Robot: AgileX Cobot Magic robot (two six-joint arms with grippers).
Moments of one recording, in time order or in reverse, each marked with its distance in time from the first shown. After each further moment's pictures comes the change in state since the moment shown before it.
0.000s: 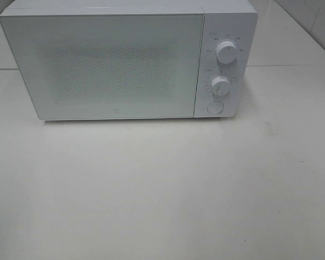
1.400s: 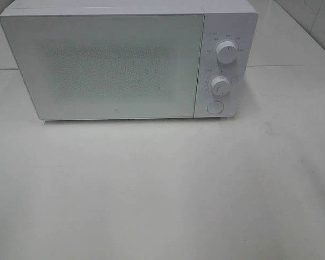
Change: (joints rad) left arm 0.000 0.000 0.000 0.004 0.000 0.000; right arm 0.000 0.655 0.085 0.008 -0.864 0.052
